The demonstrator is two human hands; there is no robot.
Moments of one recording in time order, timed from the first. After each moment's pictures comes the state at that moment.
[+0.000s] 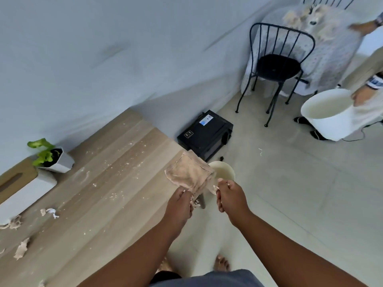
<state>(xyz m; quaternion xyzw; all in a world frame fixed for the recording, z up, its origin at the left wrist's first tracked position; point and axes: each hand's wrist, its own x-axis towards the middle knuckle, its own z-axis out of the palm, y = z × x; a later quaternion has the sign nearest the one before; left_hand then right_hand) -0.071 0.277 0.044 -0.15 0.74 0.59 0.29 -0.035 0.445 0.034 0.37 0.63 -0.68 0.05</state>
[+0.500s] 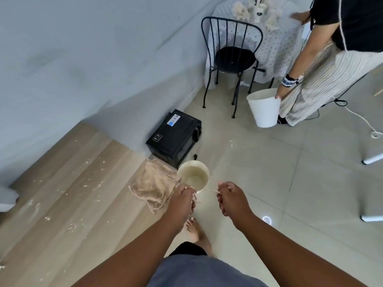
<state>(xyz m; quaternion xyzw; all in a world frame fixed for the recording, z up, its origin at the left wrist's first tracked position) -0.081 0.383 0.032 -0.08 0.73 0.57 0.37 0.004 0.533 0.022 0.44 0.59 -0.68 0.02</state>
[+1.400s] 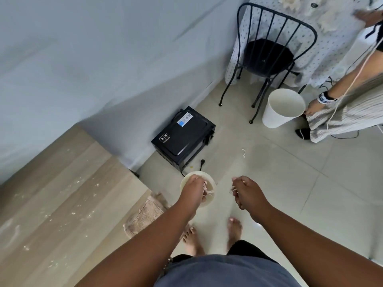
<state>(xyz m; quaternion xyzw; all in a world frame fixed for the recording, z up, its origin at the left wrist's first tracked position) -0.263 0.488 -0.009 -0.19 0.70 0.55 0.41 -0.183 0.653 0.002 0.44 0.63 -0.63 0.11</state>
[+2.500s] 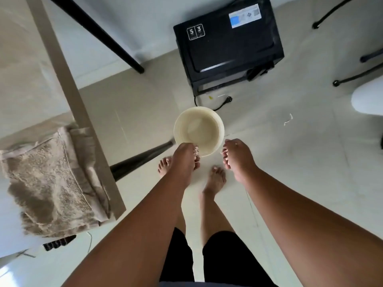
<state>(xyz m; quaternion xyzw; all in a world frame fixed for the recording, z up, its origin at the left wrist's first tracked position) -0.257 0.554 -0.257 -0.57 0.48 0.62 0.24 -0.281 0.706 -0.284 0.41 0.64 -0.55 0.34</state>
